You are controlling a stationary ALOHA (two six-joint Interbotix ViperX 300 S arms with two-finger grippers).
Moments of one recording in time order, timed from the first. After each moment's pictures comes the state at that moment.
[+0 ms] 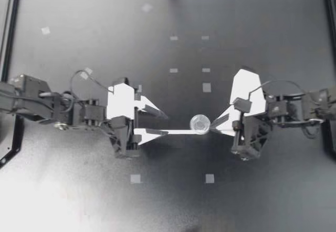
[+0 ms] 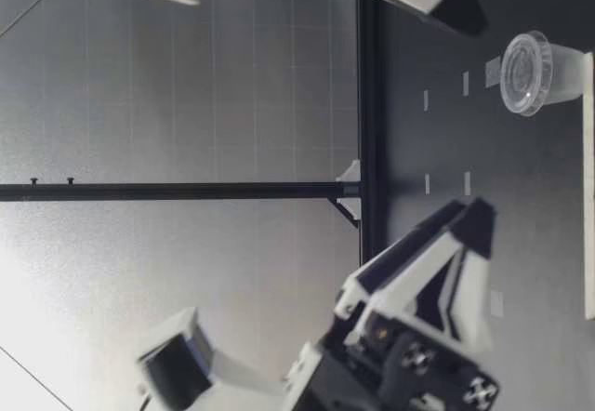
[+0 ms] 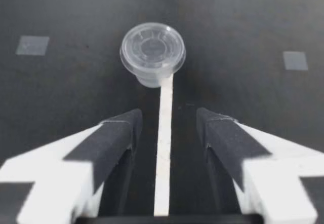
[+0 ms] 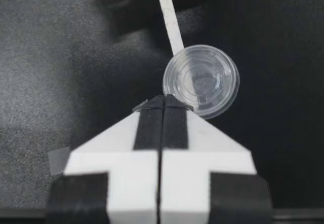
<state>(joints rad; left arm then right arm) 0.01 0.15 0.84 -0.02 -0.48 -0.04 -0.01 -0.10 0.96 0.05 -0.11 0.26</state>
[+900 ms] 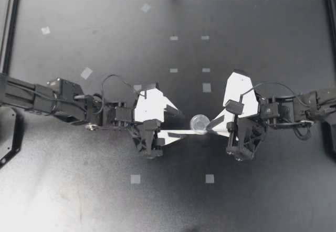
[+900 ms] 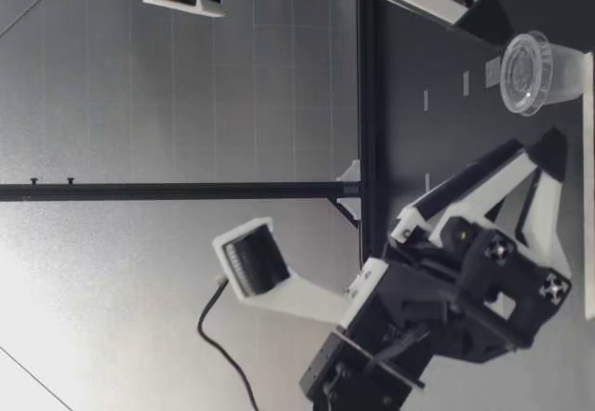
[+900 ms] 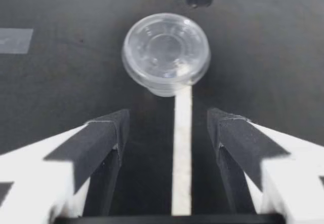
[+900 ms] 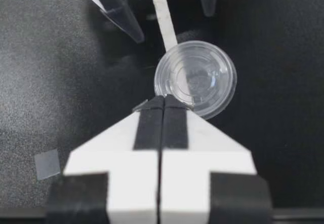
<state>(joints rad) 0.03 0.34 0.67 -0.02 -0.43 -0.02 -0.02 -0.04 0.96 0.05 -0.14 0.26</state>
